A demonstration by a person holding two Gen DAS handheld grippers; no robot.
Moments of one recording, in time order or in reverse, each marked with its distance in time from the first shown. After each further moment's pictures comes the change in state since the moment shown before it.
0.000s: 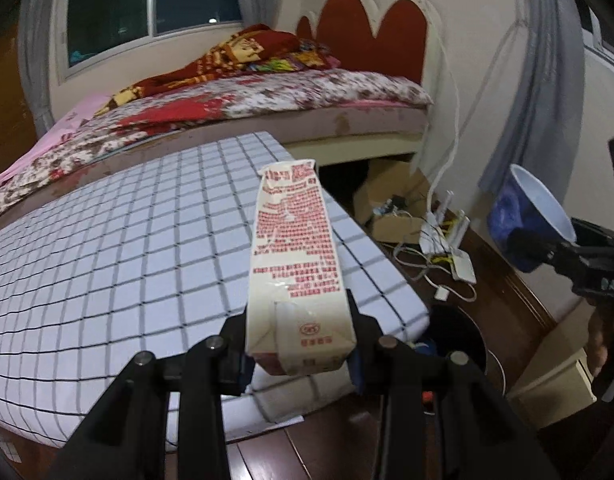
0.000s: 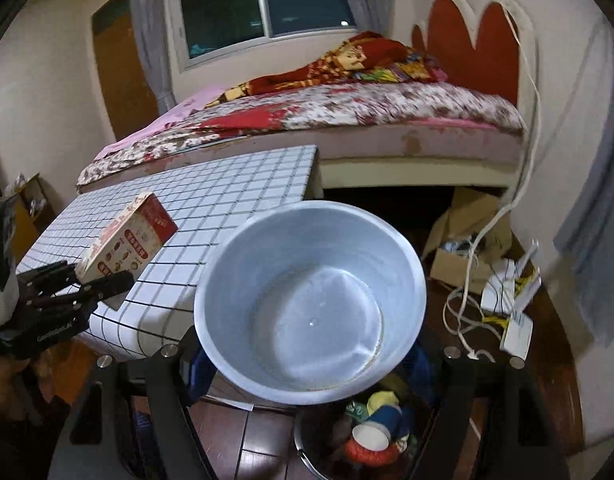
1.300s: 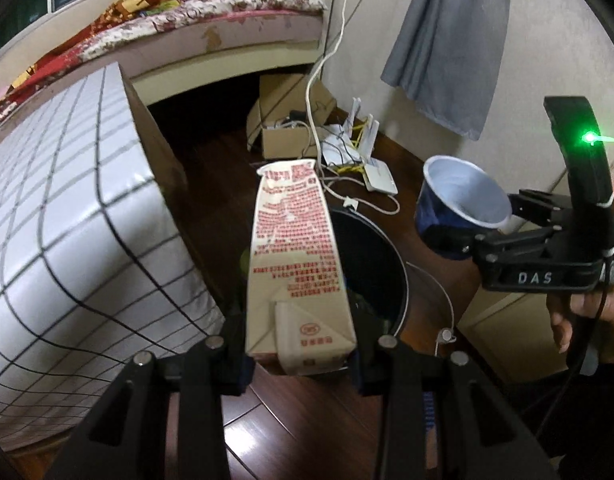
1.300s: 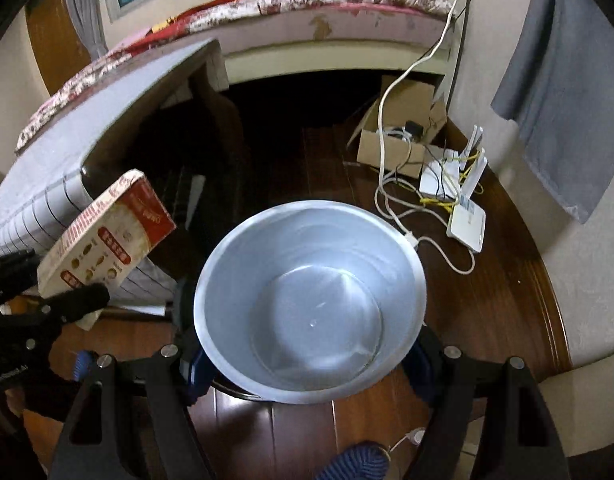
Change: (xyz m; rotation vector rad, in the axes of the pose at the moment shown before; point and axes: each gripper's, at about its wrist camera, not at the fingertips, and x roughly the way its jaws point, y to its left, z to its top) left arm 0.063 -0.150 -0.074 0.145 0.235 -0.237; right arm 0.025 -0.117 -0.134 0.068 0.285 -0.163
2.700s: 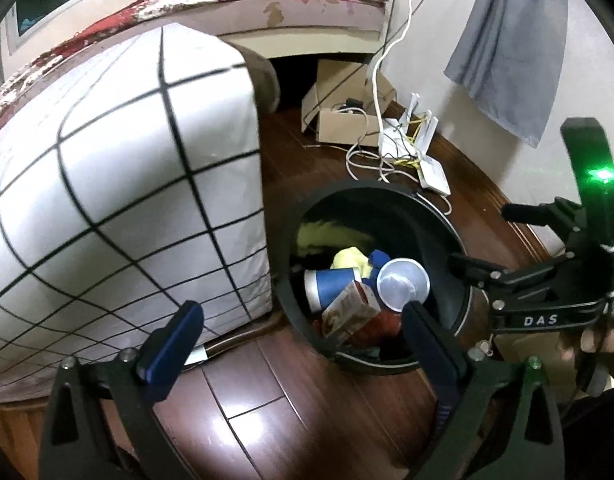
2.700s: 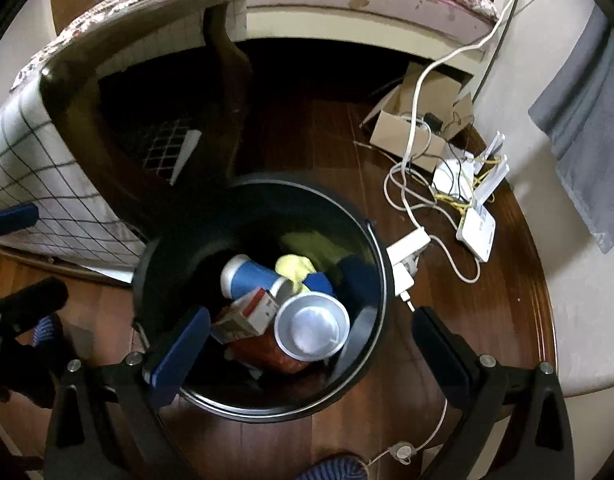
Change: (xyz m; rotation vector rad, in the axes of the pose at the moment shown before) left arm 0.027 0.033 -0.027 -0.131 0.003 0.144; right arm 0.052 0.041 -0.002 -0.142 0.035 -0.063
